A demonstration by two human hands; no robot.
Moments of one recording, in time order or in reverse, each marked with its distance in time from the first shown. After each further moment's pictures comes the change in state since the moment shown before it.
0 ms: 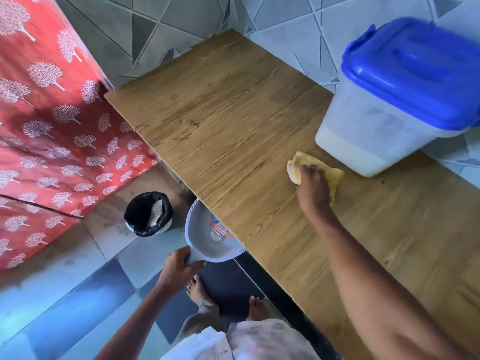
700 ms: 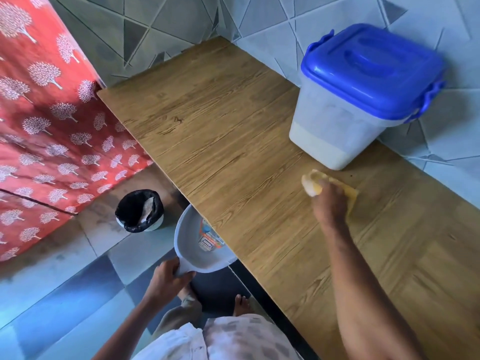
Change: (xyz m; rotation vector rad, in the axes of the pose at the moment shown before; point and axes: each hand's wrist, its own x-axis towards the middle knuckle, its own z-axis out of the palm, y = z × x) left_hand -0.066 0.011 0.064 0.016 0.096 -0.040; right_hand -0.045 0.113 -0.046 0.118 0.055 0.169
